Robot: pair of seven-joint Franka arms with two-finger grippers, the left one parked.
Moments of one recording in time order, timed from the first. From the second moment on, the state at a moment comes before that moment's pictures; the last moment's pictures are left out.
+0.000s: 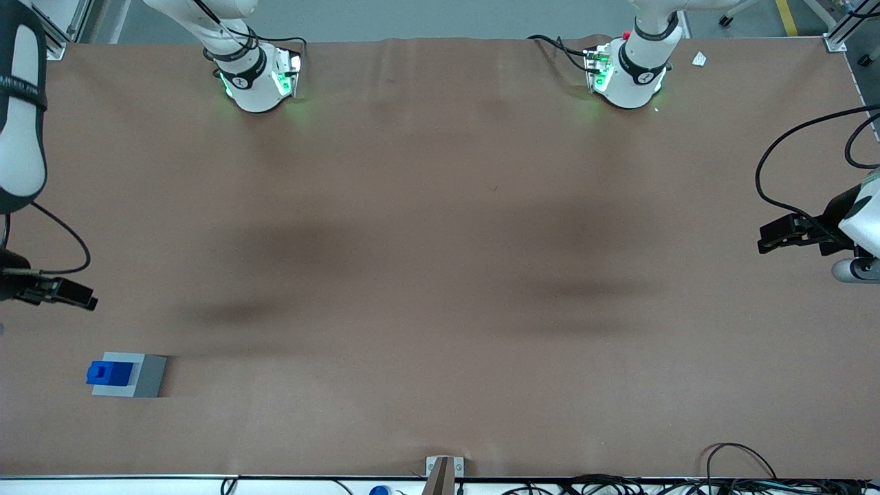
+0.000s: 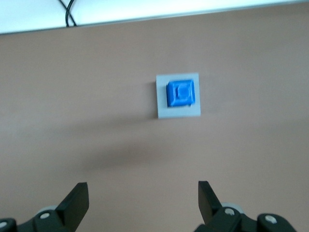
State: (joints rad) arm -0.14 0.44 0.00 -1.34 -0.02 1.89 -0.03
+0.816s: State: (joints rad) arm -0.21 0.73 0.00 -1.27 -0.03 2.19 -0.15
